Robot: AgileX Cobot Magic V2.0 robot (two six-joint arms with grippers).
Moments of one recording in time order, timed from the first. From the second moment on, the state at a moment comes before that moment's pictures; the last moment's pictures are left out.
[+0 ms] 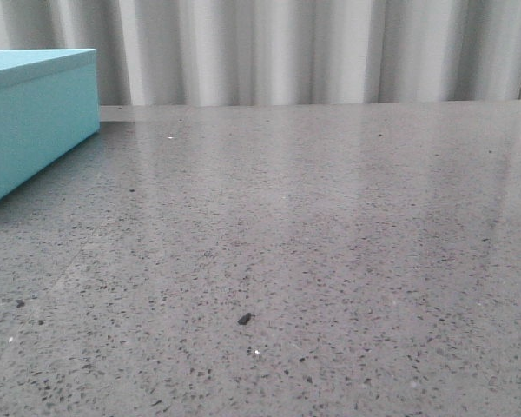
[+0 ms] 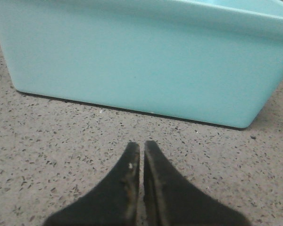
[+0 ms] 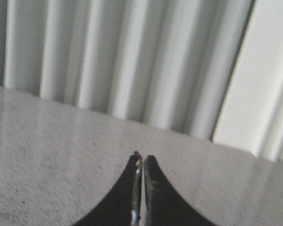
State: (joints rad) left arm 0.00 0.00 0.00 0.01 0.34 -0.24; right arm 0.08 -0.01 -0.14 -0.28 0.06 0.00
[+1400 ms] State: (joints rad) left arm 0.00 0.00 0.00 0.01 0.34 -0.24; right arm -0.12 -0.01 0.01 -0.05 0.32 0.00
